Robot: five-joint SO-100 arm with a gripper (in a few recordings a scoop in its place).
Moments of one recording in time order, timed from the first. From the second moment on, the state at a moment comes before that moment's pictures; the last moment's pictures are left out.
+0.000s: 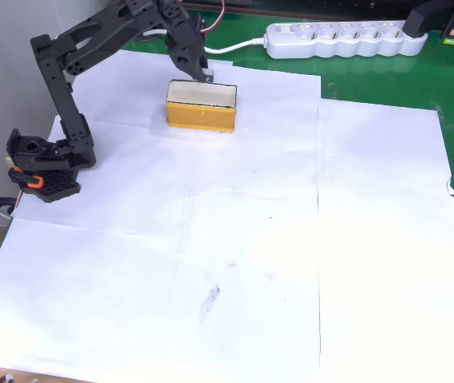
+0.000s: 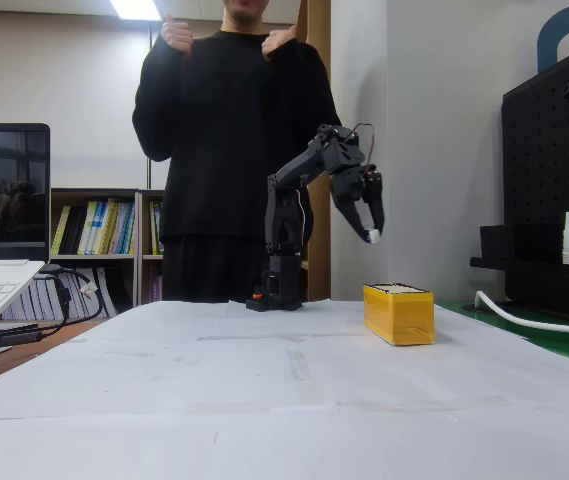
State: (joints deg) arm -30.0 84.2 109.5 88.9 -54.0
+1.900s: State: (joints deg) arm 0.5 24.0 43.7 79.2 -90.6
